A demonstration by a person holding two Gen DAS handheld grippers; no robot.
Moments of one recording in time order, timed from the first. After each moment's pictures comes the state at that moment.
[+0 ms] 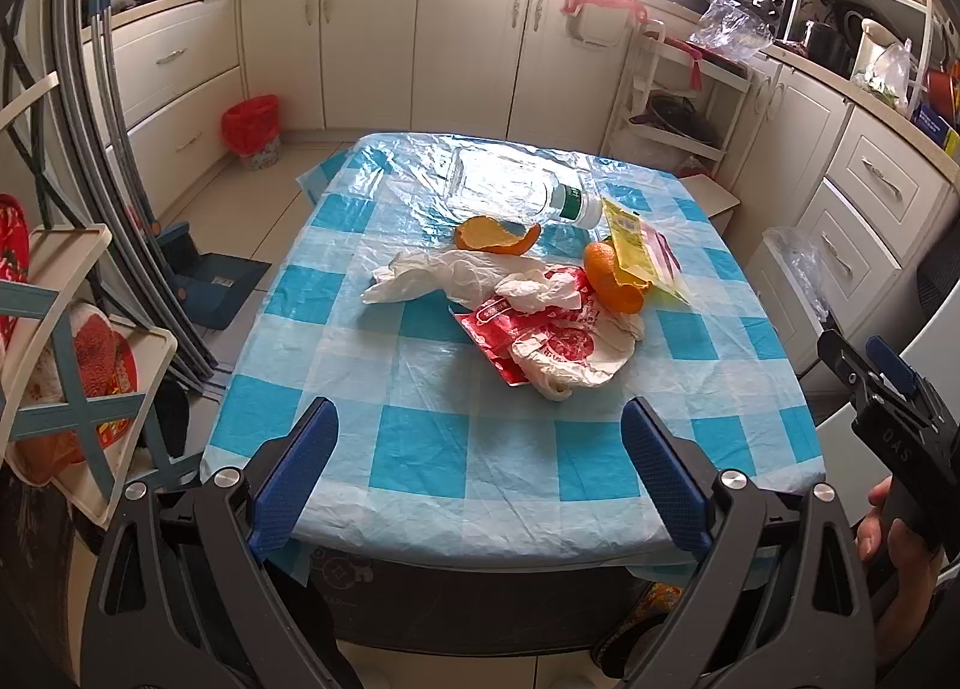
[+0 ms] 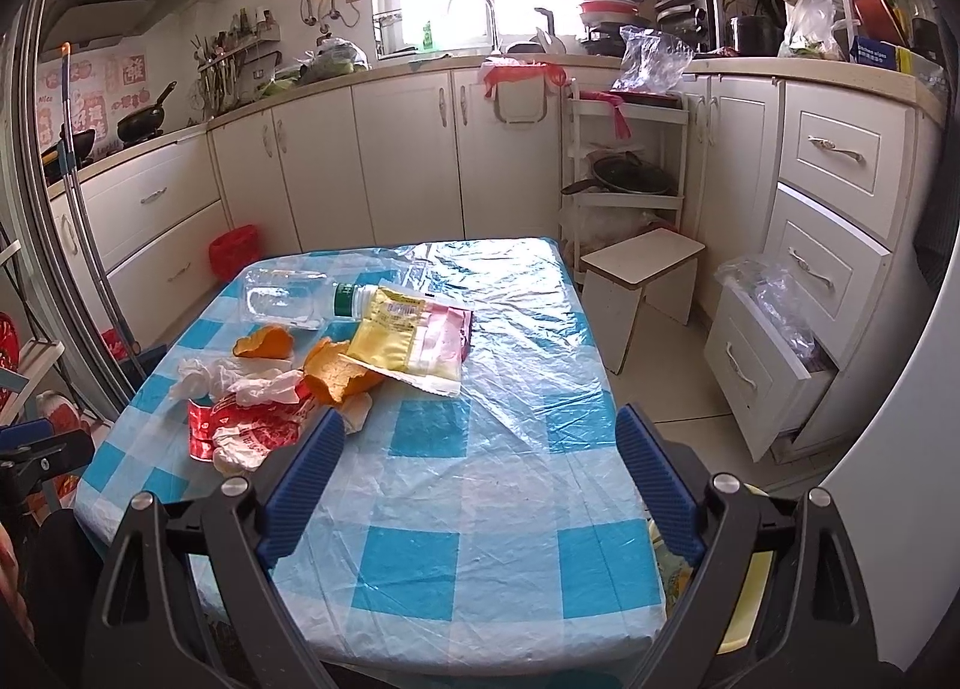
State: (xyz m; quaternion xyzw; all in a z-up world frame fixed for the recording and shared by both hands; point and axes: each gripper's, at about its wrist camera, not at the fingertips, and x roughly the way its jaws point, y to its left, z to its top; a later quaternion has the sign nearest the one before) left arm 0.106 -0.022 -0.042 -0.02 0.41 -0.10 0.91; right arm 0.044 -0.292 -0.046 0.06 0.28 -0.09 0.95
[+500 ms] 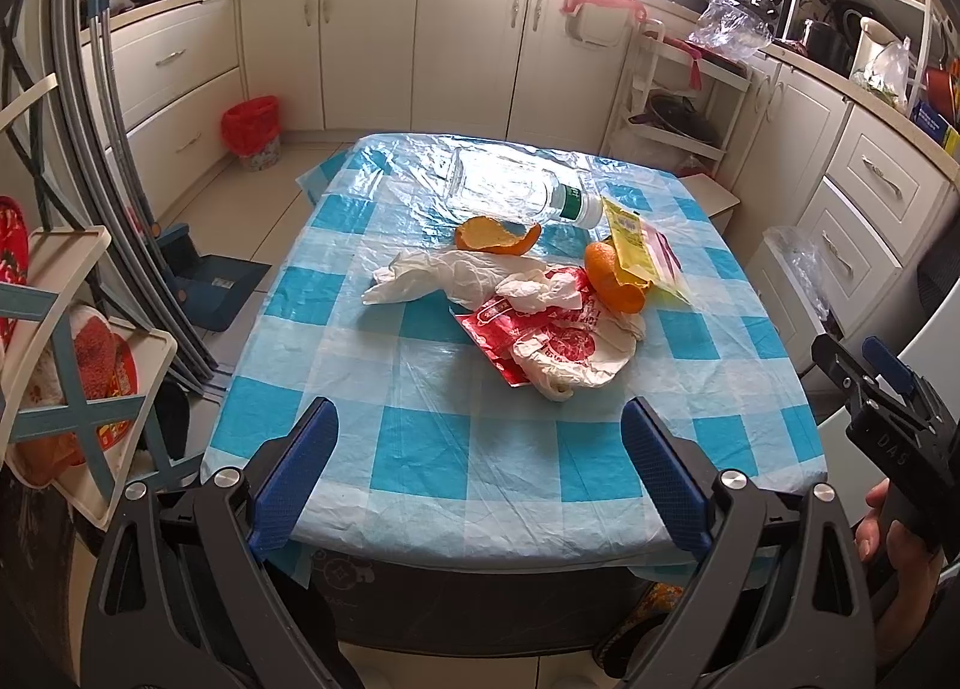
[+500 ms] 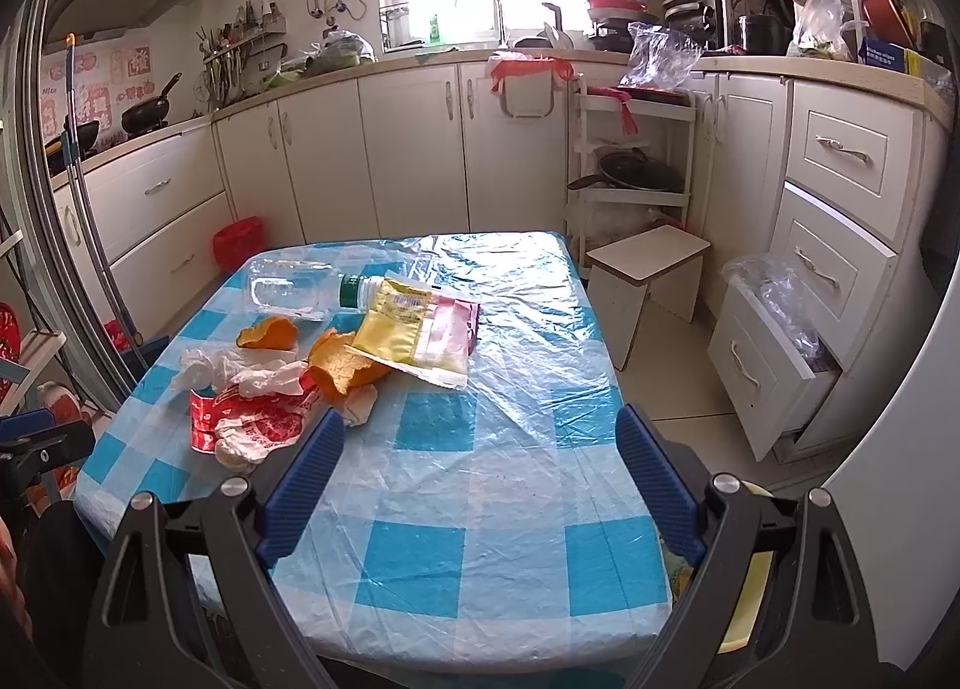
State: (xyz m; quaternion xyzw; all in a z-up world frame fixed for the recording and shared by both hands) left arm 0.106 -0.019 -0.043 -0.02 0.41 -0.10 0.91; right arm 0.046 -0.289 -0.048 0.05 0.29 -0.08 0.95
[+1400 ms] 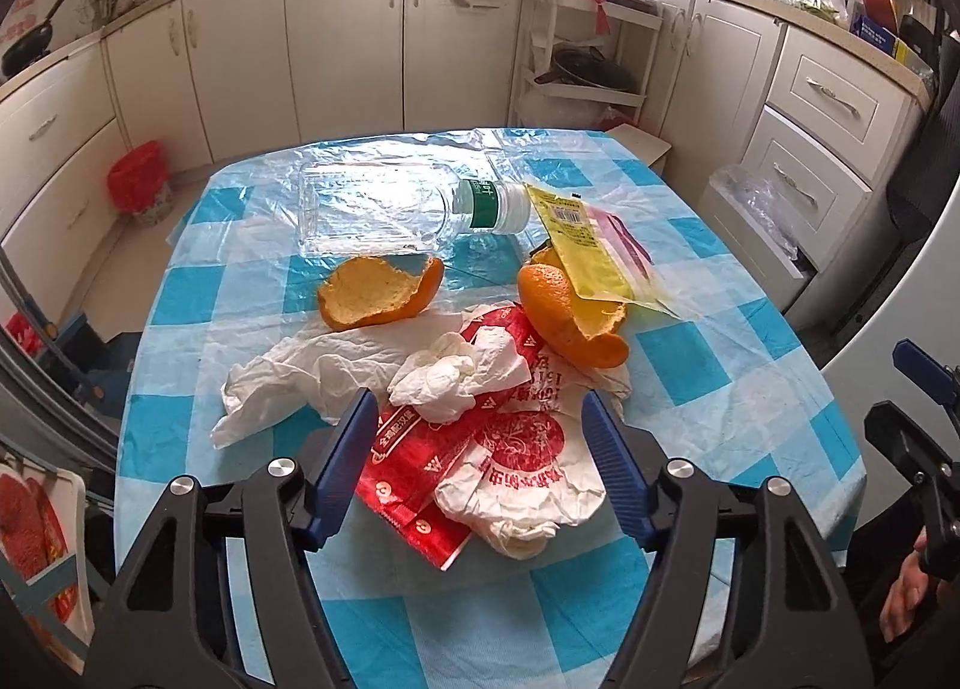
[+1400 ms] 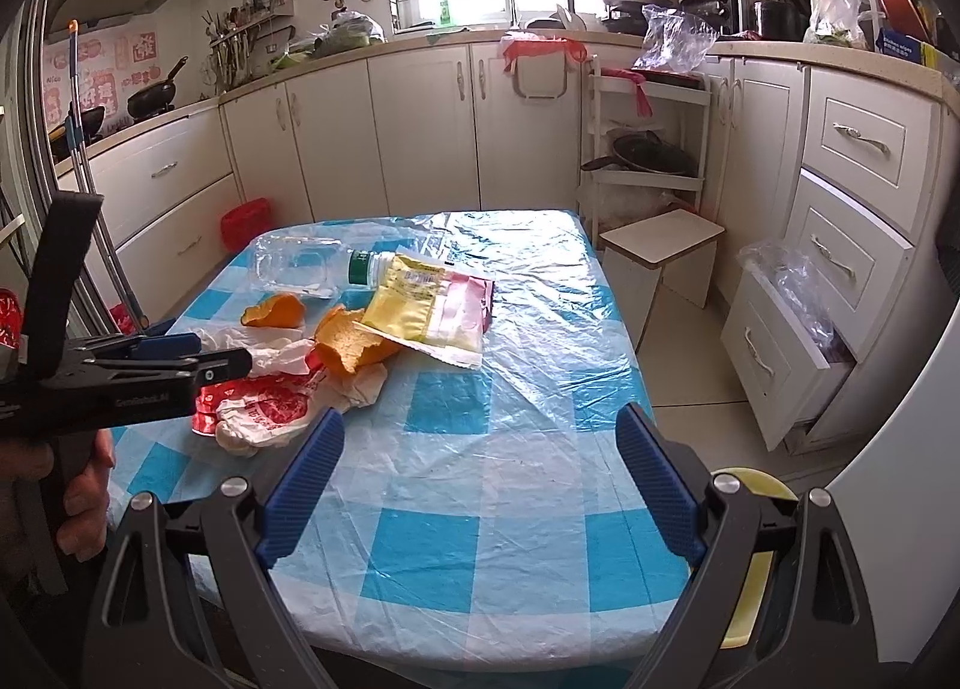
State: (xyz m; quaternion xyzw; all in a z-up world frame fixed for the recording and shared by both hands) left arm 0.216 -0.080 -0.092 0.06 0.41 -0.22 0.88; right arm 0.053 -0.288 -0.059 0.05 0.31 -0.07 0.95
